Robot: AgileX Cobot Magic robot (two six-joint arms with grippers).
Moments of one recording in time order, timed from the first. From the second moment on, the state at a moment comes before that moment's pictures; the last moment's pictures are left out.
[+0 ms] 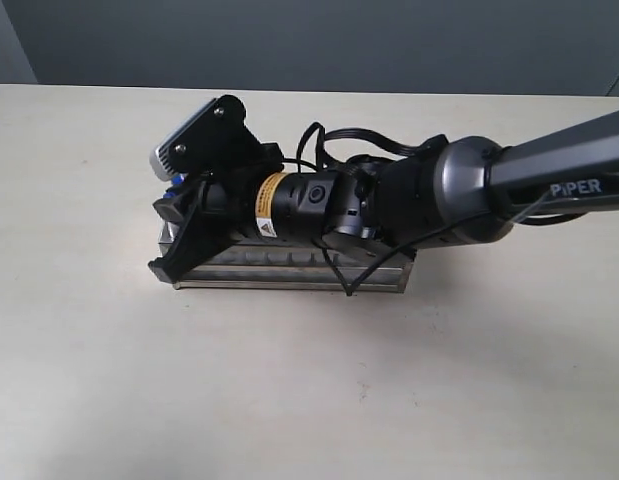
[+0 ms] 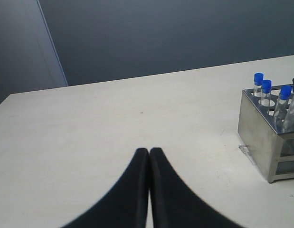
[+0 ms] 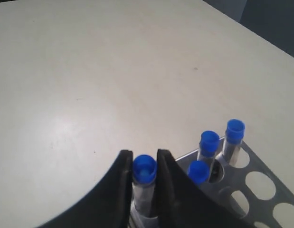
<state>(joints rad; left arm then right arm) 0.10 0.01 0.00 0.04 0.23 0.06 0.96 1.96 -1.10 -0.54 -0.40 0.35</state>
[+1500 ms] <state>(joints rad) 0.10 0.01 0.00 0.04 0.23 0.06 0.88 1.66 -1.18 -0.57 -0.10 0.37</state>
